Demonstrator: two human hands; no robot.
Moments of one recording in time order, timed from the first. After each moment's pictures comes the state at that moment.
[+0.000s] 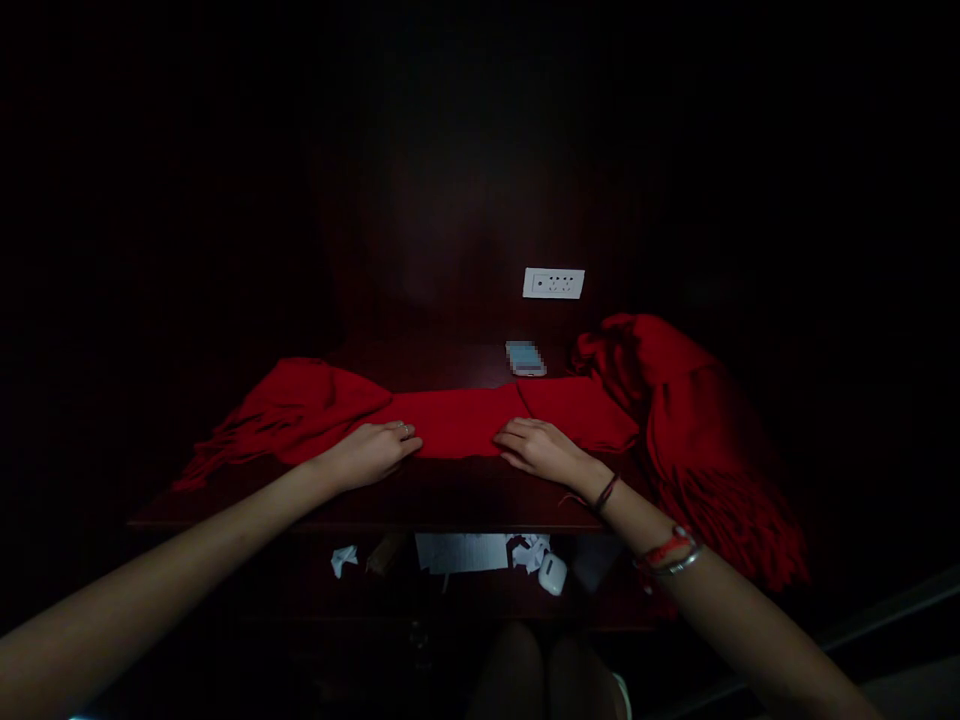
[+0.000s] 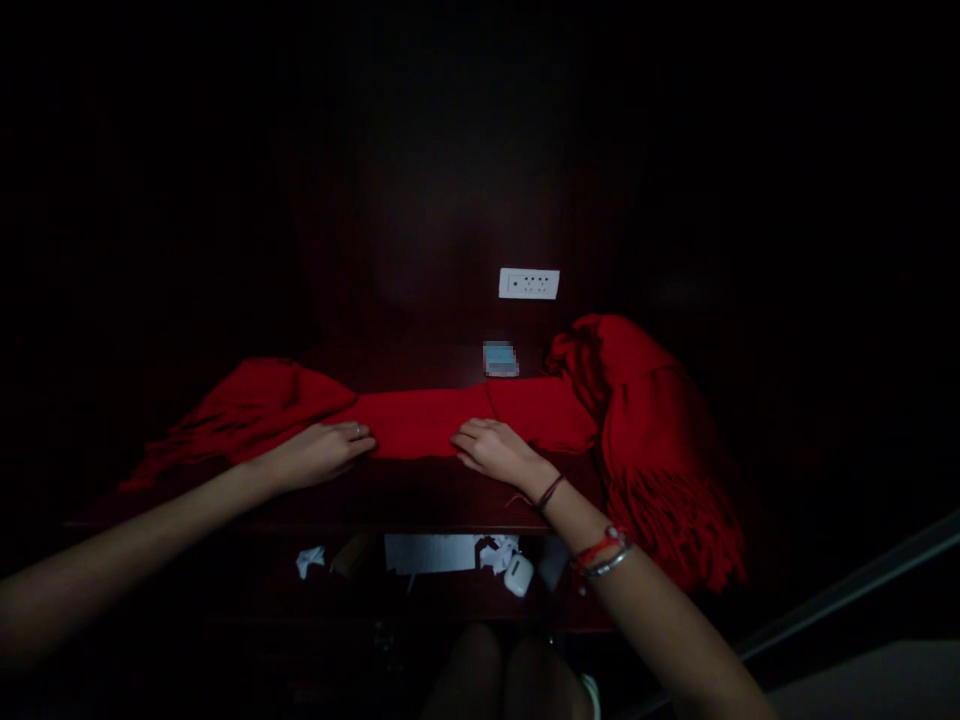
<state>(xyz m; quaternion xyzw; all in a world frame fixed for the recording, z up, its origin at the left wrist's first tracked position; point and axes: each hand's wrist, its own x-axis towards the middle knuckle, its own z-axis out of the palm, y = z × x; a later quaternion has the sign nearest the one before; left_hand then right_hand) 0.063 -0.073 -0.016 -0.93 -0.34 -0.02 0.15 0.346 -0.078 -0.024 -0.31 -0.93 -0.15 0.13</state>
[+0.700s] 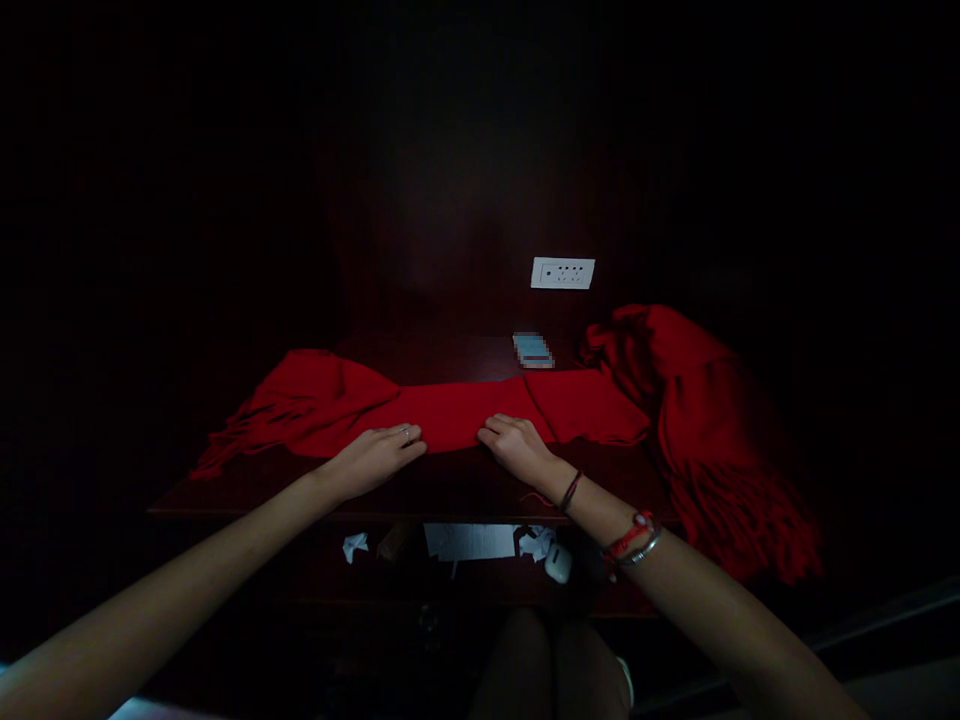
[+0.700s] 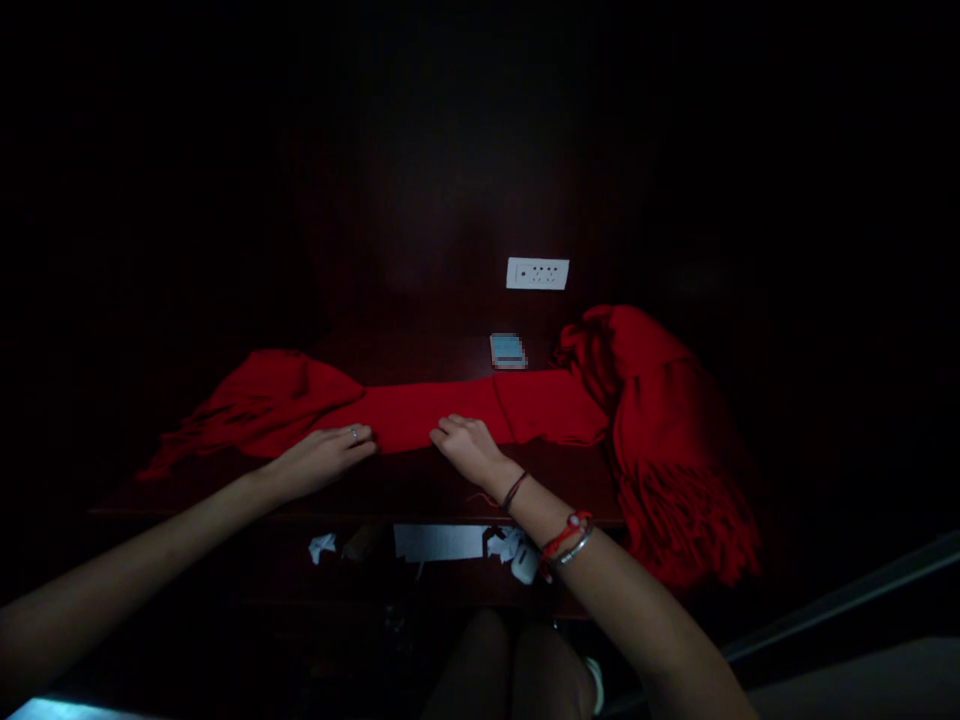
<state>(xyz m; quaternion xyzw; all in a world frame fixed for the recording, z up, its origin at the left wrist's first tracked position) 0.059 -0.090 -0.025 -0.92 -0.33 -0.04 0.18 0.294 -0.079 -0.036 -0.37 -0.90 -0.20 0.11</state>
